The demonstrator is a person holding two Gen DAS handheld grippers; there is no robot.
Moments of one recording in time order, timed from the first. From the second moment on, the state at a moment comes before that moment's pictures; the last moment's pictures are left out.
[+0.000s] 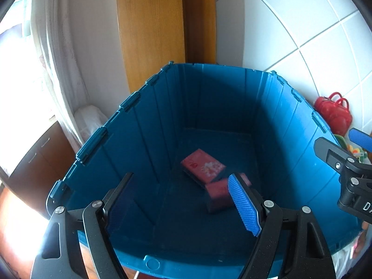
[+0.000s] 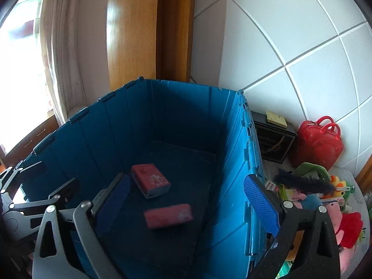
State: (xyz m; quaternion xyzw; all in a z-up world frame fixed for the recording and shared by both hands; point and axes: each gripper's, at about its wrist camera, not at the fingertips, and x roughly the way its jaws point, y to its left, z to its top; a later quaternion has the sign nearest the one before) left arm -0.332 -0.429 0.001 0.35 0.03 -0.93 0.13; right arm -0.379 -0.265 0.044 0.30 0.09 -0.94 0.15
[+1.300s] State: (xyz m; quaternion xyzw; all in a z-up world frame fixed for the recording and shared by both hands) left arm -0.265 -0.314 0.026 0.32 0.01 -0.94 0.10; right arm -0.295 -0.171 0.051 0.29 0.06 -0.95 0.12
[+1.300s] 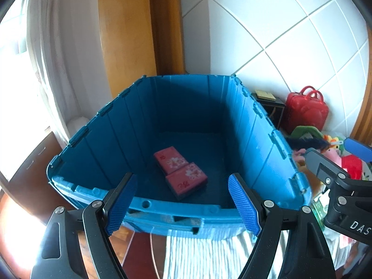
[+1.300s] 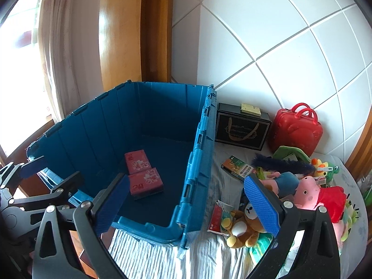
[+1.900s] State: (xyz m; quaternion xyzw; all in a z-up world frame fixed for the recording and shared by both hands) left arm -0.254 -0.076 0.022 0.32 -0.03 -0.95 0.02; right arm -0.261 0.062 0.037 0.29 0.02 -0.95 0.06
